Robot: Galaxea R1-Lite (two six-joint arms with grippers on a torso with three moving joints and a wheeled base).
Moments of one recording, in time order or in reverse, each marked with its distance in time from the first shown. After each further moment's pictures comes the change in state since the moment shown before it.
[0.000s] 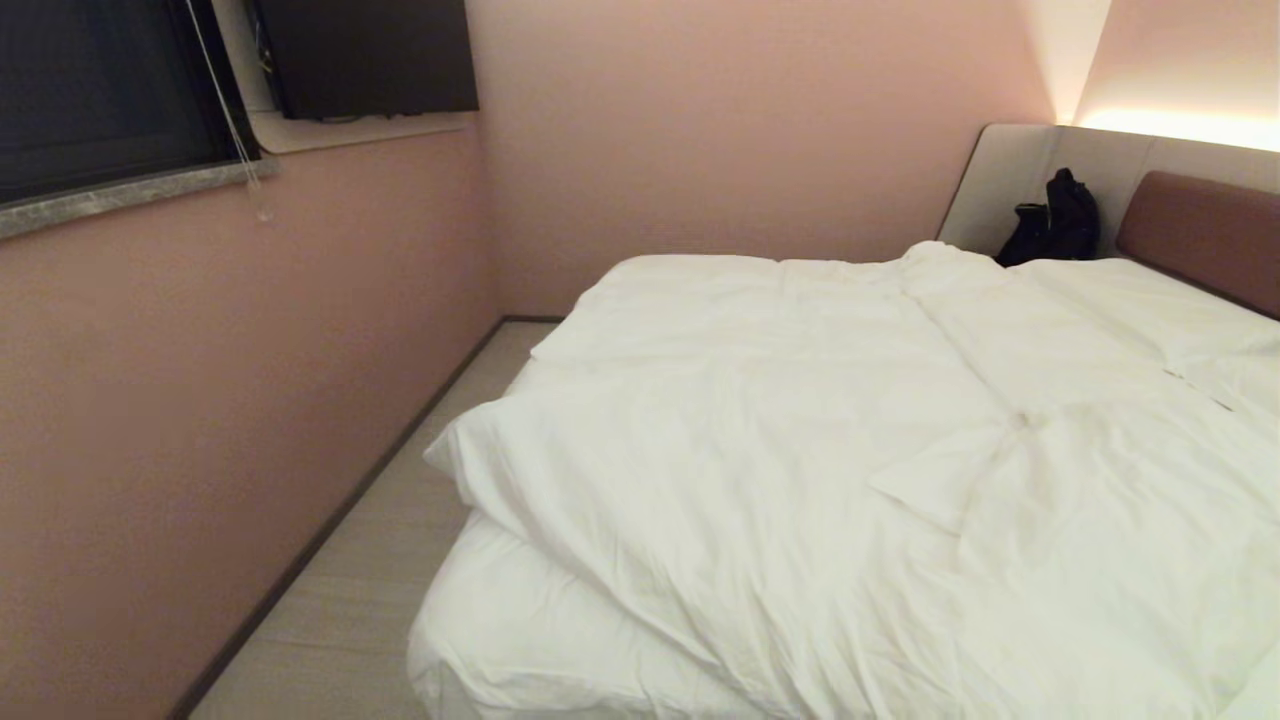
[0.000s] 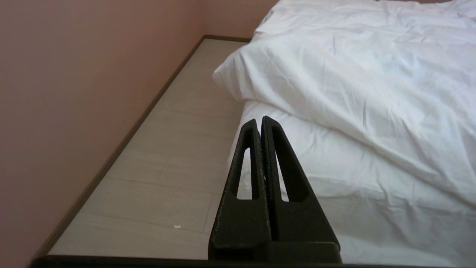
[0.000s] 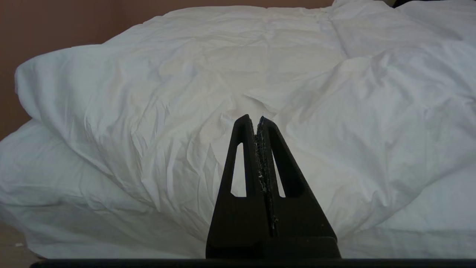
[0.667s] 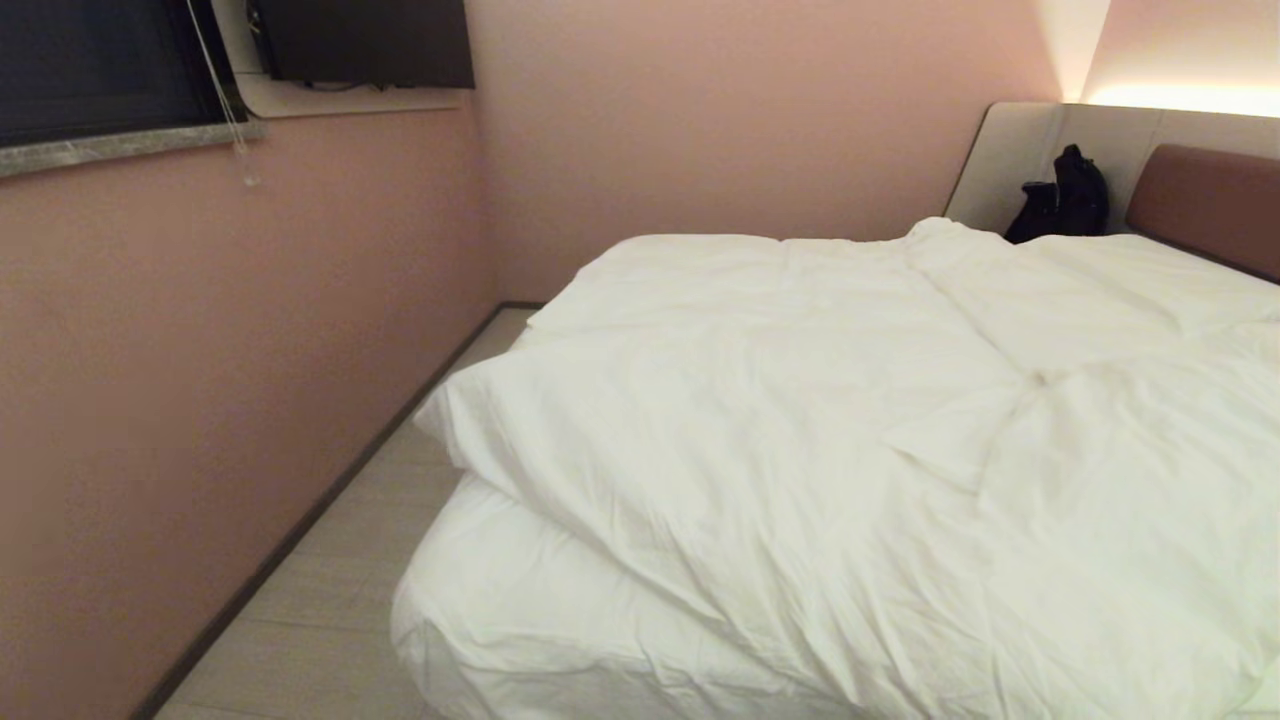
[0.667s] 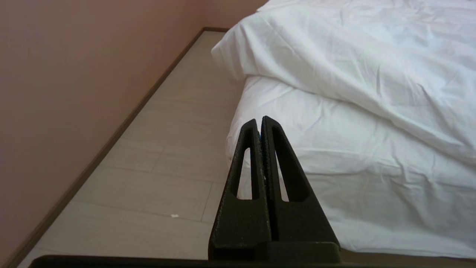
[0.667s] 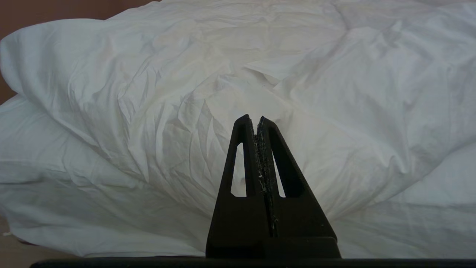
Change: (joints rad) left arm 0.000 0.000 0.000 0.000 0.001 -0.001; right arm 0.000 0.000 0.000 0.000 0.000 -0.001
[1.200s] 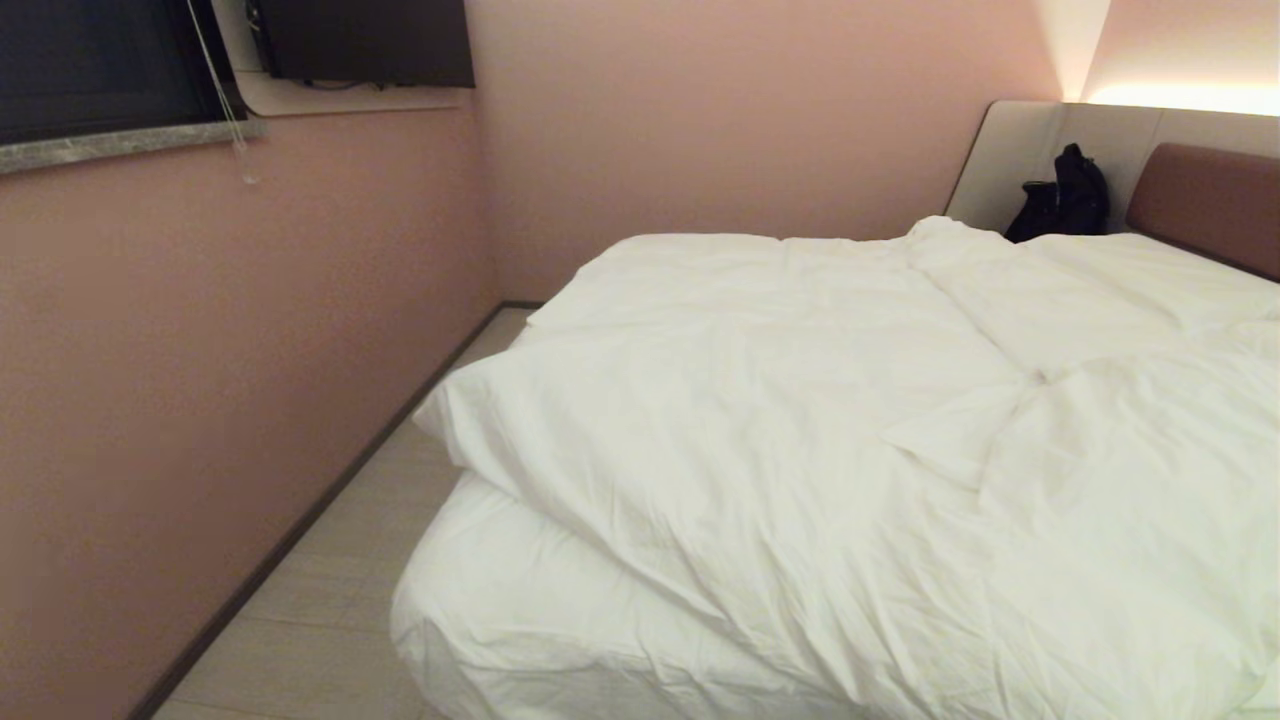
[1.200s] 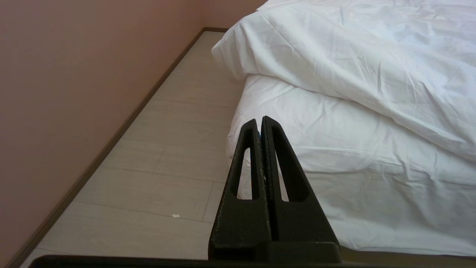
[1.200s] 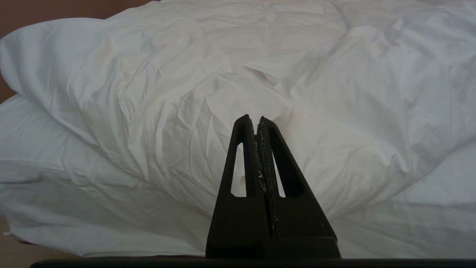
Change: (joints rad) left arm 0.000 0.000 -0.001 0.001 -0.002 0.008; right arm 0.000 0.000 0.000 0.000 0.000 0.000
